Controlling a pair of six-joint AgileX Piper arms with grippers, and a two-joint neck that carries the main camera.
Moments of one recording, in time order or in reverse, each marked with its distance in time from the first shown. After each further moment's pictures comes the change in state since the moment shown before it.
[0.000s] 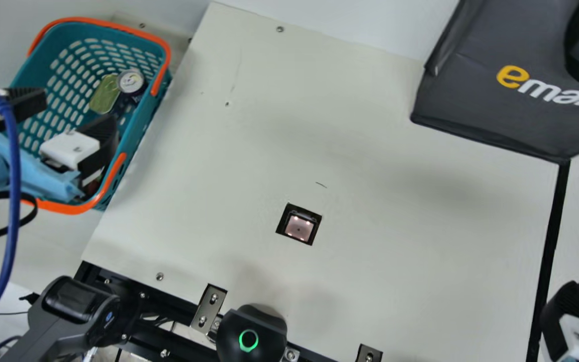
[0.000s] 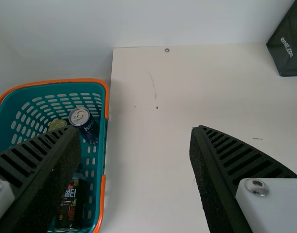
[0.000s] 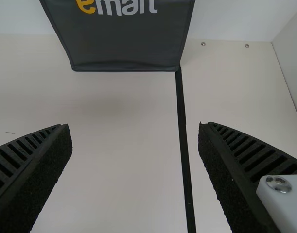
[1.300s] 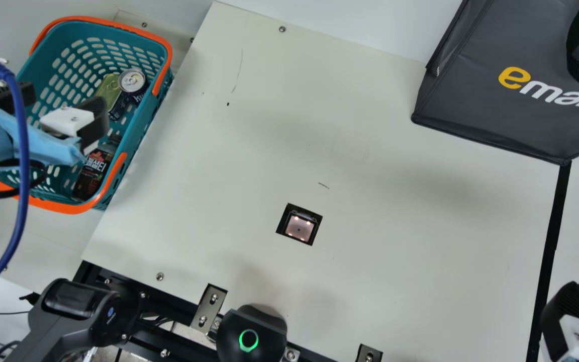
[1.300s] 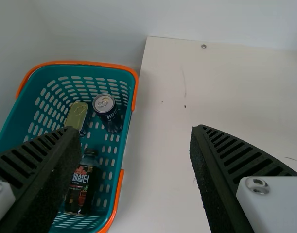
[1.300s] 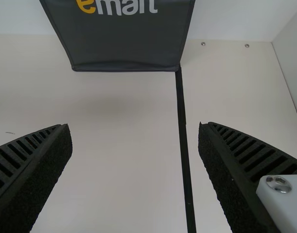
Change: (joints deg) left arm 8.5 2.9 2.4 1.5 -2.8 -2.6; right arm 0.0 0.0 0.0 0.0 0.0 0.0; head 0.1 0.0
